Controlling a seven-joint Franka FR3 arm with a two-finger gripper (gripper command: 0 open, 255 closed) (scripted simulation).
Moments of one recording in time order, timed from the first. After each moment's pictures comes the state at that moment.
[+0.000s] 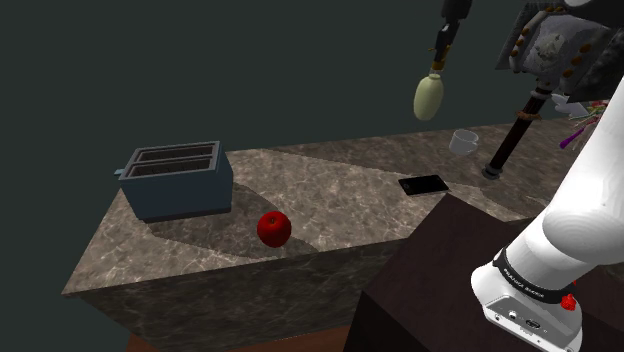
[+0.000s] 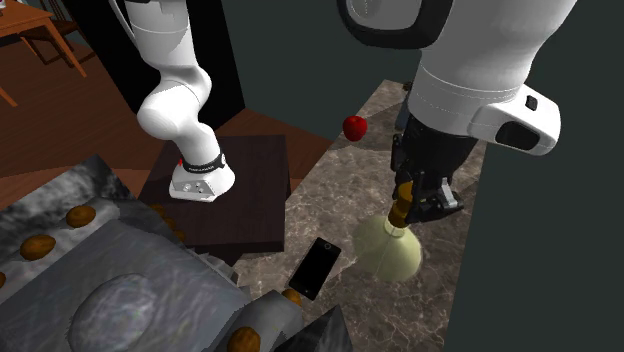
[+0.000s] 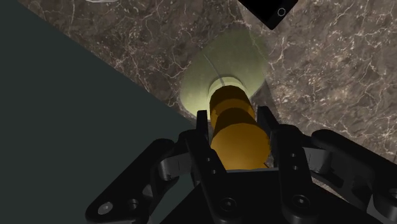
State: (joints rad) arm -0.18 0.20 -0.57 -1.56 0.10 1.75 -0.90
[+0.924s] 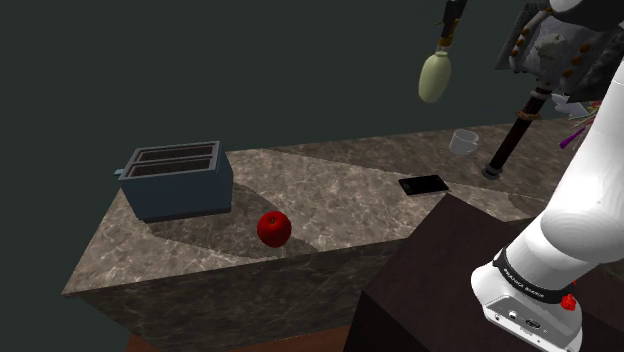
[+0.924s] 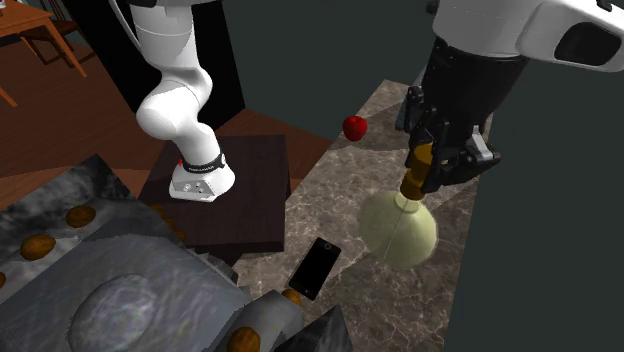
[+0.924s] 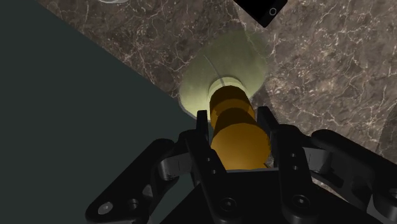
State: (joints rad) arm -0.20 0.25 -0.58 -1.31 0.12 1.54 -0.90
